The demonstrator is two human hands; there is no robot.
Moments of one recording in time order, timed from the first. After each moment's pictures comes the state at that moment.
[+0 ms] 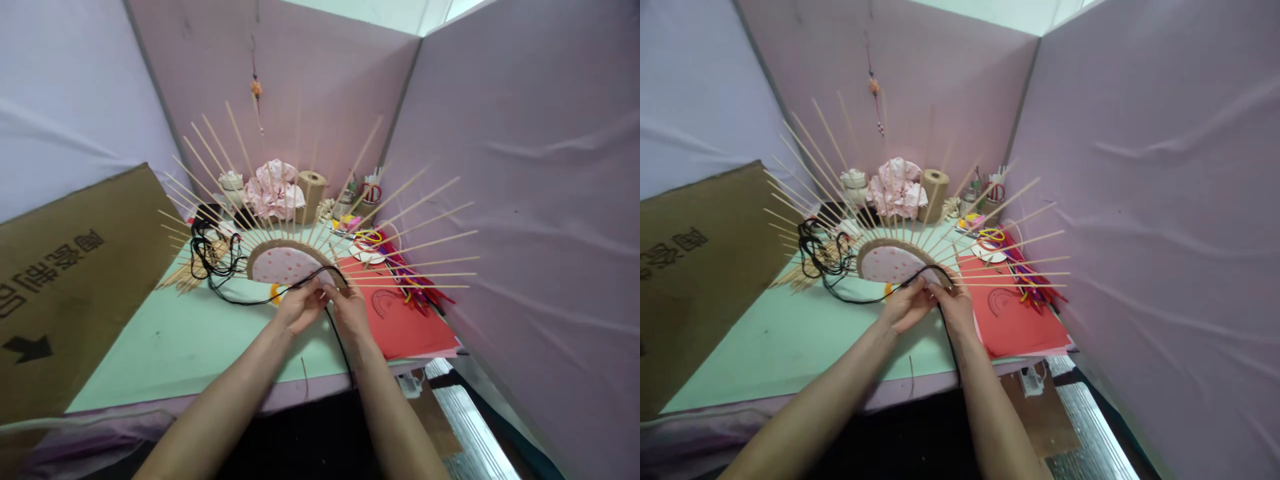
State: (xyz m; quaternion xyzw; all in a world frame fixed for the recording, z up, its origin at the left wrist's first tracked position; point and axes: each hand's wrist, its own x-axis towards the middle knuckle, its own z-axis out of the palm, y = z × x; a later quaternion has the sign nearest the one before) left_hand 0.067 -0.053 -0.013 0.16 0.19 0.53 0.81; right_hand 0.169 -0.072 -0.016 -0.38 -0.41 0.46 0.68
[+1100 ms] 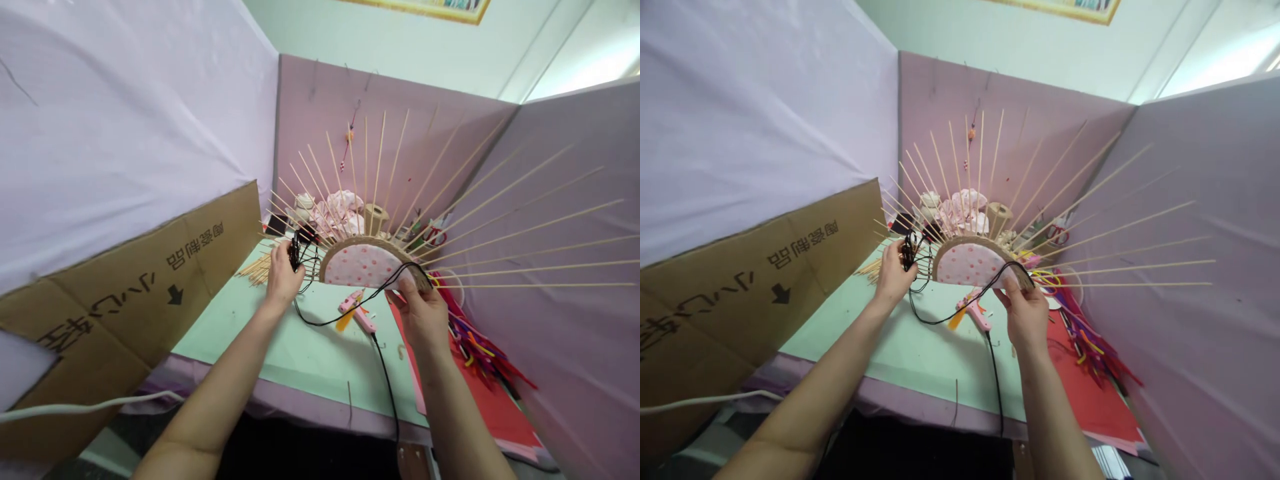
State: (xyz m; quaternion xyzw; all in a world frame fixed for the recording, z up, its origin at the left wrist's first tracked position) left_hand -0.087 -0.024 0.028 0.55 0.60 0.58 0.05; right_hand 0.161 -0.053 0.059 -0.36 -0.38 0.46 0.72
